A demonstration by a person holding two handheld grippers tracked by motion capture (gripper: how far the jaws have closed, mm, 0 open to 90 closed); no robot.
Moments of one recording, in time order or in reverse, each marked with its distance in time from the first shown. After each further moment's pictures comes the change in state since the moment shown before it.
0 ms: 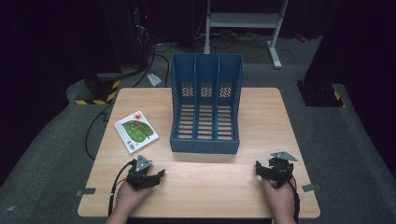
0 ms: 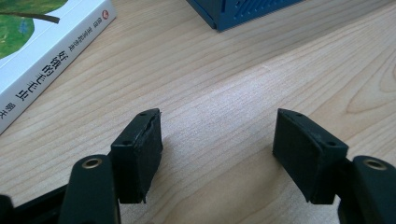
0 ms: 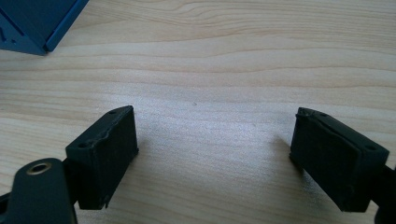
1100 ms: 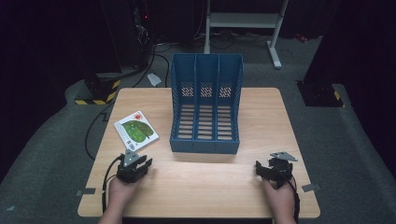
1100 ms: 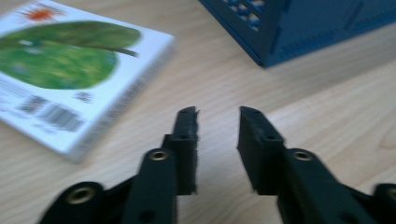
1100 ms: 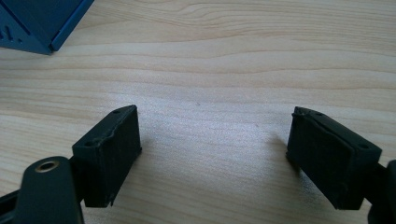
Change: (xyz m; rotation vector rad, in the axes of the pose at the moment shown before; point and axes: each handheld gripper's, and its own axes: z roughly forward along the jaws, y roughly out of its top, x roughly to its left) left arm 0.027 0.012 -0.023 -0.079 0.085 -0.061; right arm 0.000 -0.001 0.000 -0.008 0.007 -0.010
